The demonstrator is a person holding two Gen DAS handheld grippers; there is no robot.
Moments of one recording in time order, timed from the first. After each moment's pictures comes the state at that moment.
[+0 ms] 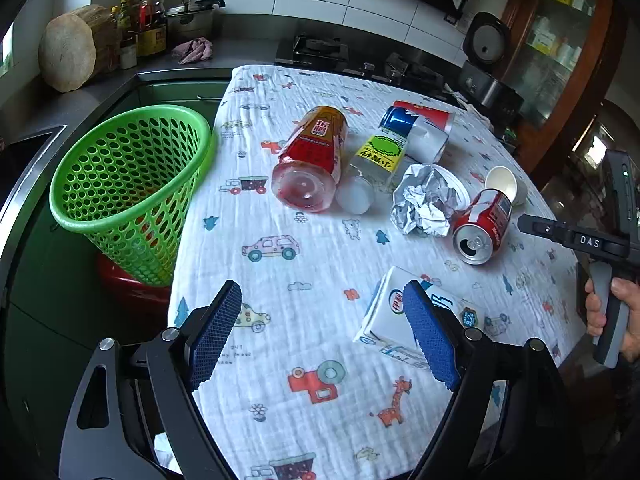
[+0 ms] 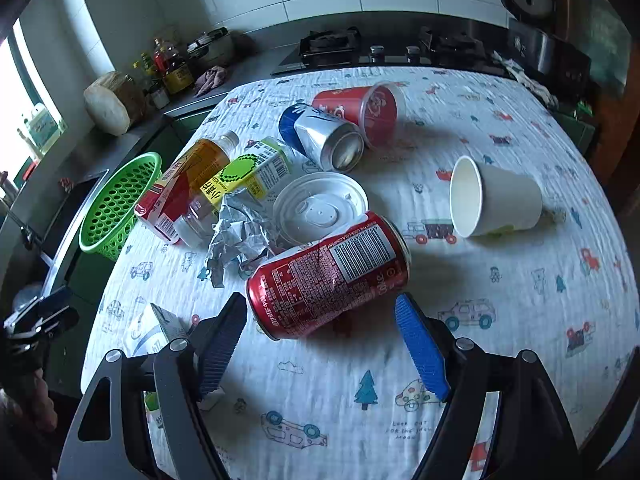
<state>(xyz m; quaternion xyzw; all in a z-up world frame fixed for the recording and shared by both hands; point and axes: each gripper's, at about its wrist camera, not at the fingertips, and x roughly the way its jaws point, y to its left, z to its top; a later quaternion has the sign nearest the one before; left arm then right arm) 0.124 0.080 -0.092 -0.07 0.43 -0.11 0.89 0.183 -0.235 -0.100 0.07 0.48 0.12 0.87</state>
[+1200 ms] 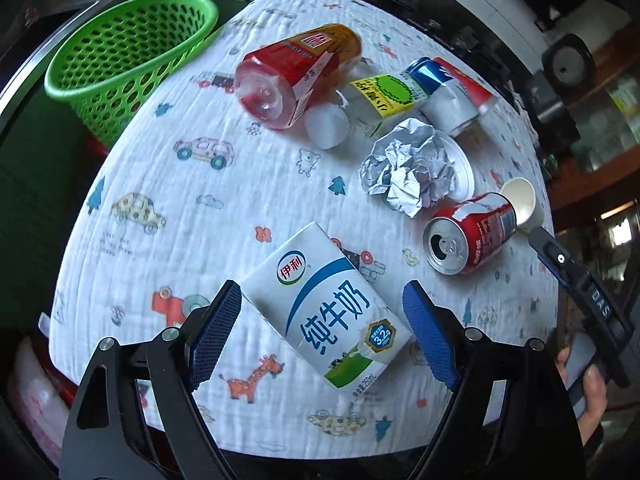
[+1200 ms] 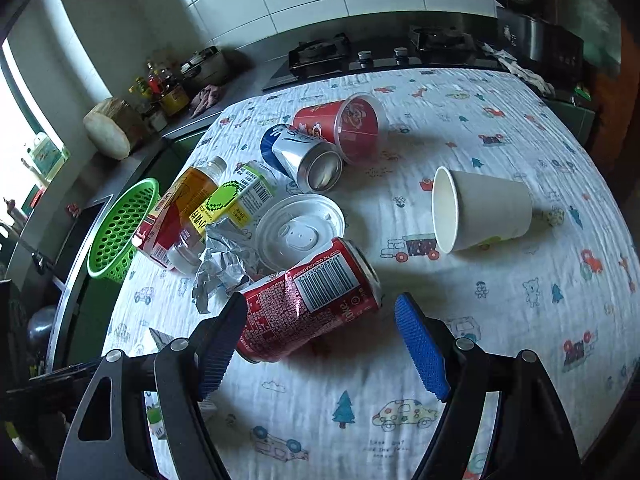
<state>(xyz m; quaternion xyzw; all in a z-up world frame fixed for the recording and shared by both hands) 0.148 0.005 -0.118 -0.22 0.55 0.01 0.80 0.200 -0.268 -0.093 0.09 0.46 0.13 0.87</state>
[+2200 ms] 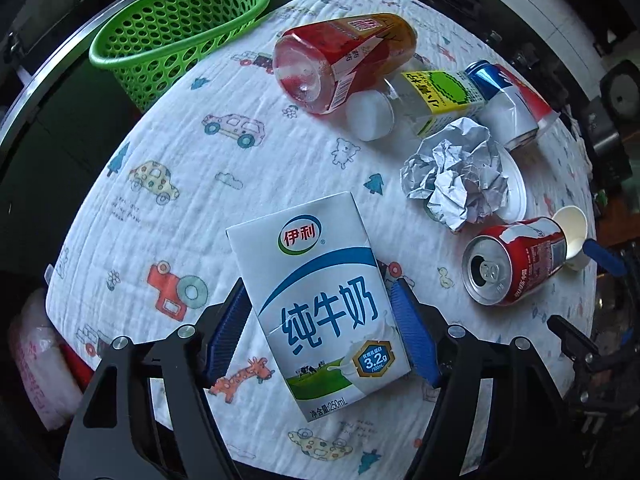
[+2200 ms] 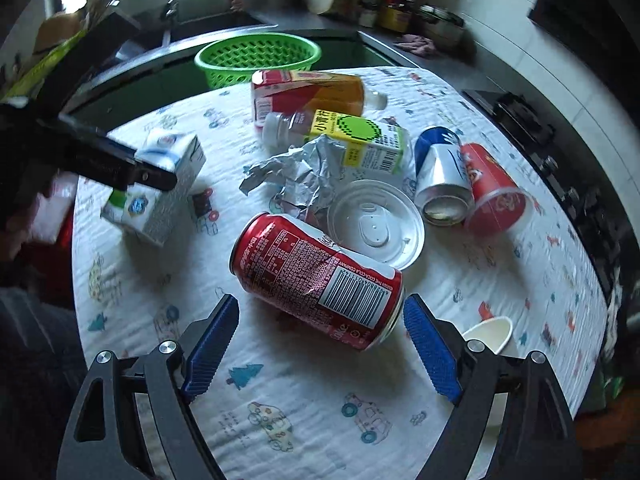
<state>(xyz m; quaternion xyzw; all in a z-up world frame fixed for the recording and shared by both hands) 0.158 -0.013 -0.132 -0.21 0.56 0.11 0.79 0.207 -0.227 -0.106 -0.33 0.41 0.41 0.75</state>
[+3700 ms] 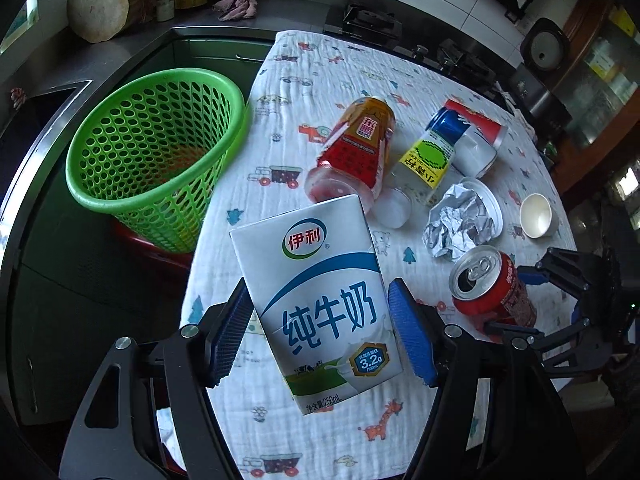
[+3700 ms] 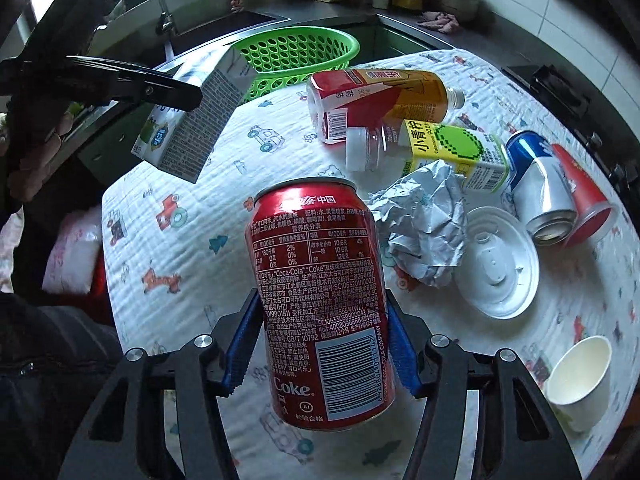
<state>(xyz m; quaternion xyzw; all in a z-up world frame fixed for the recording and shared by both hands) 0.172 0.097 -0.078 -0.12 0.50 -0.03 0.86 0.188 -0.122 -0.129 -0.21 0.48 0.41 0.74</state>
